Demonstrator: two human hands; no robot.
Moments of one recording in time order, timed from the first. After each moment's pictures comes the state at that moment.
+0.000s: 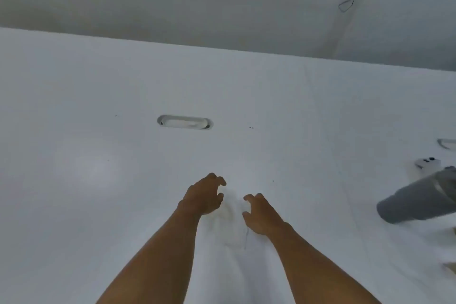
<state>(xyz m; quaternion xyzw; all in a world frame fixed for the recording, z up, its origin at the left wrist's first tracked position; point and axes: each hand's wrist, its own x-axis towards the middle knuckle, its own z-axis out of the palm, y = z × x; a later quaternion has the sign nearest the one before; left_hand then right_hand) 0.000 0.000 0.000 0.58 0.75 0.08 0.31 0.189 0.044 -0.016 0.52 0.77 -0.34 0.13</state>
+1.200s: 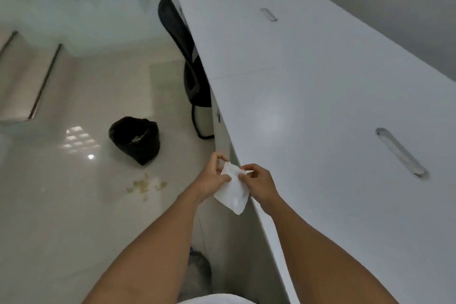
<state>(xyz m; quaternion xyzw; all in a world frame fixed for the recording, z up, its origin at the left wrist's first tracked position) 0.058 -0.389 0.037 -0.11 0.78 0.58 0.22 0.051 -0.218 0.011 0.10 0.79 -0.58 0.18</state>
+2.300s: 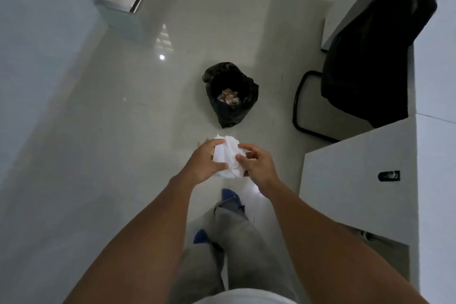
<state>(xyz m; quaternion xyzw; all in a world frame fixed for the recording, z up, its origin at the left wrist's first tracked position) -0.065 -0.852 -0.121 -0.34 0.76 0.54 0.15 -0.150 -0.697 -0.119 -0.01 0.75 -0.54 0.37</state>
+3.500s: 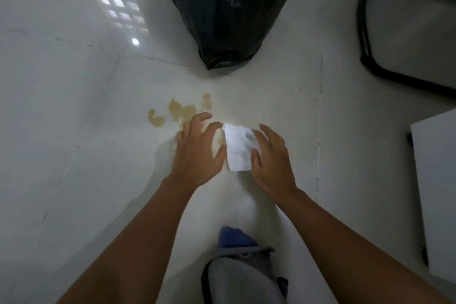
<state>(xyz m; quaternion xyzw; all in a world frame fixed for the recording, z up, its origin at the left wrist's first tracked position) -0.130 -0.865 -0.803 -0.23 0.94 0.23 -0.04 -0.220 -0.691 -0.830 -0.30 0.91 -0.26 0.09</state>
